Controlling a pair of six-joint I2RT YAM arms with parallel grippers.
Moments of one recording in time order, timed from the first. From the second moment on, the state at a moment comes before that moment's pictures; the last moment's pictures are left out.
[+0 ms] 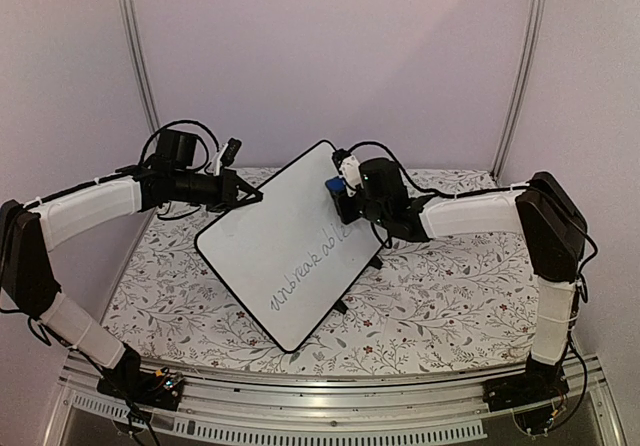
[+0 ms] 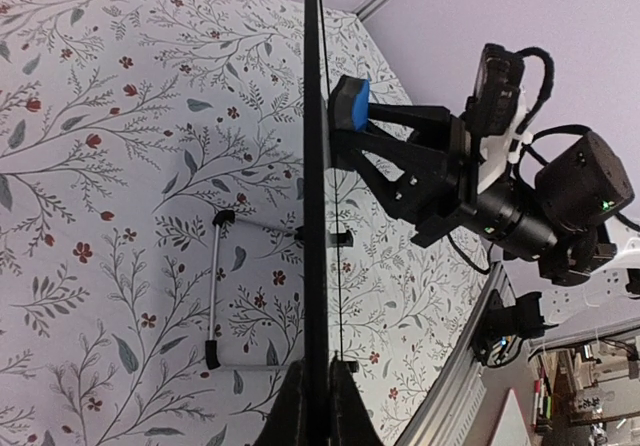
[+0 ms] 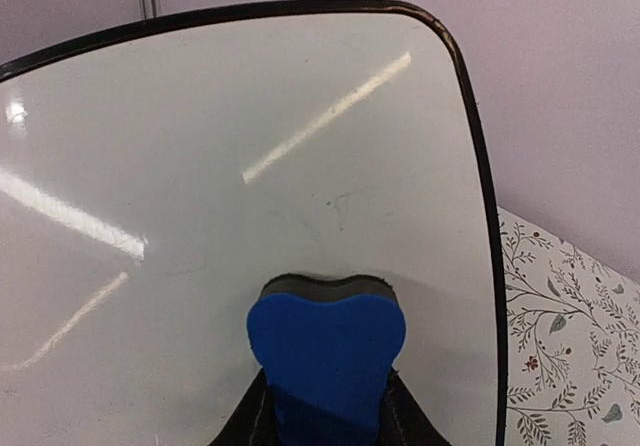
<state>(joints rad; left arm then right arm) -0.37 1.48 1.11 -0.25 0.64 -0.40 0.80 1.99 1.35 0.28 0.23 0.00</state>
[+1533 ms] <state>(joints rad) -0.37 1.48 1.11 -0.25 0.65 -0.40 0.78 2.02 1.48 0.13 0.25 -0.04</state>
